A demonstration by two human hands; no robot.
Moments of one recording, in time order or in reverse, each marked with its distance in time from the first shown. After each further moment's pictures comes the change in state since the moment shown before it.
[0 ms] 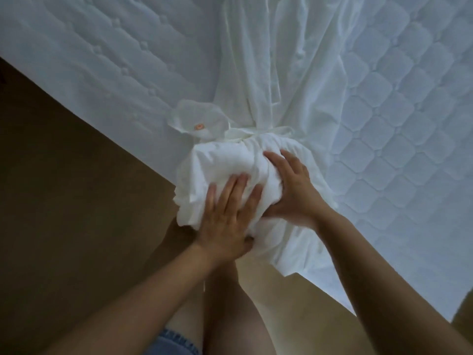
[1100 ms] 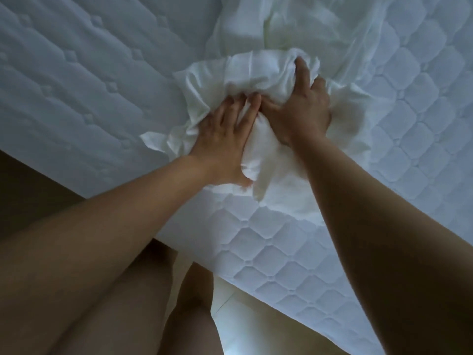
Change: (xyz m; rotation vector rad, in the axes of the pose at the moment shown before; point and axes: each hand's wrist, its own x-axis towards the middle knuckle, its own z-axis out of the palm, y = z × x) left_hand 0.246 -0.118 -0.021 -0.219 -0.391 -0.086; right_hand 0.225 -0.047 -0.109 -0.222 0.417 0.381
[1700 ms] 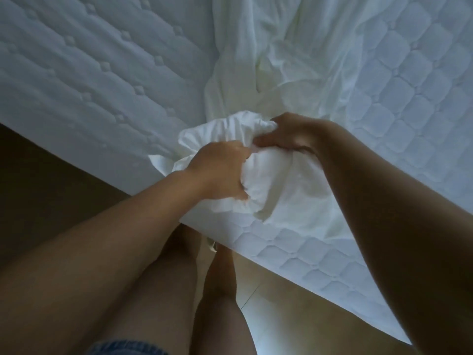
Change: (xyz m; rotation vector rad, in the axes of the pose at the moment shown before) left_hand -0.079 -0.002 -0.032 -0.059 -0.204 0.074; right_hand -0.053 -0.008 -0.012 -0.038 -0.688 -0.088
